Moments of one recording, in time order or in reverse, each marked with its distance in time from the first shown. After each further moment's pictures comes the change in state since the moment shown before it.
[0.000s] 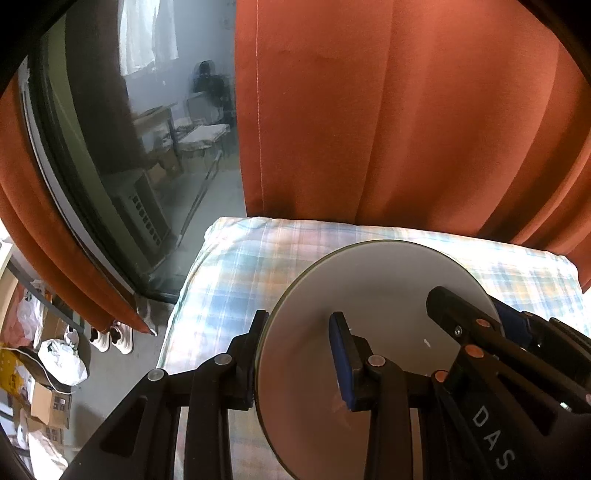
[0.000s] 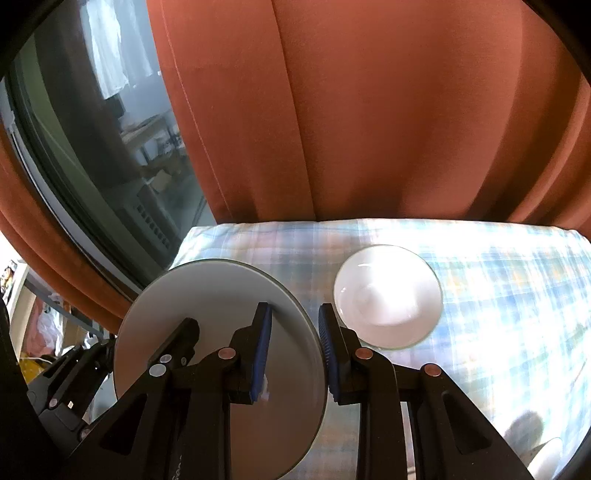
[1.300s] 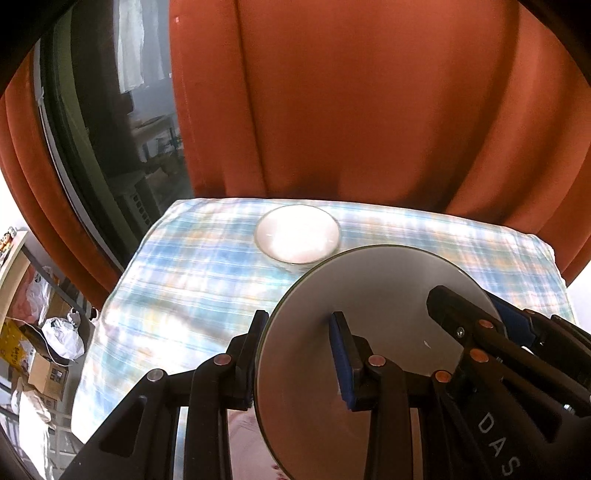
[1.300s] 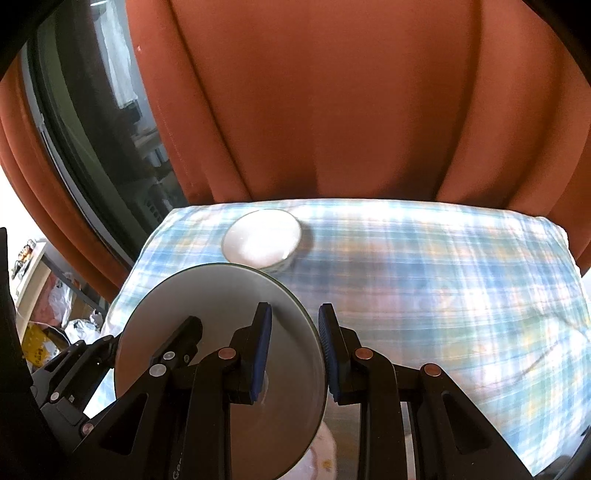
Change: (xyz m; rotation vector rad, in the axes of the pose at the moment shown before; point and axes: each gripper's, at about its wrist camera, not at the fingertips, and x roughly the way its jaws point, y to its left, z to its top) left arm -0.087 -0.186 -0.086 -0.002 -0.034 0.034; right arm -0.119 -0.181 -0.081 -0.043 -0.037 0.060
